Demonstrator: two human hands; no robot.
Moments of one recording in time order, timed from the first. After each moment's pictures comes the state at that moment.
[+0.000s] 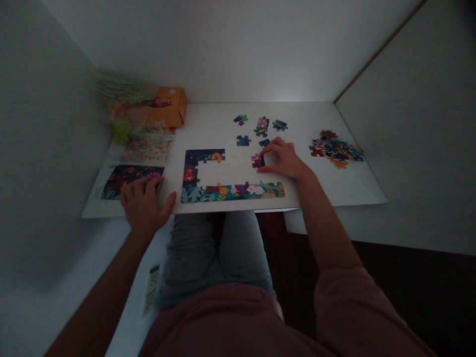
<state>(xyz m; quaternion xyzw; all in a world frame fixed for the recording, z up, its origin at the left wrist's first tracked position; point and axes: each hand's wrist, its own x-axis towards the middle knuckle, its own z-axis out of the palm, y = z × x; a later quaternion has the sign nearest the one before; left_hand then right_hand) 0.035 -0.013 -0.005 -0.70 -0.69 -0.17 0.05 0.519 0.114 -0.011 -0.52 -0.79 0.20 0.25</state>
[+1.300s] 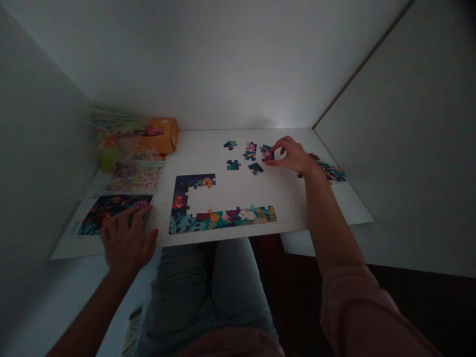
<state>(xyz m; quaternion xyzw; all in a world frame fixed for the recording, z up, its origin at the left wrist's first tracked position) 0.025 -0.015 -0.010 -0.72 -0.68 -0.14 0.07 0.586 0.186 0.022 -0.59 -0.74 0.13 0.29</state>
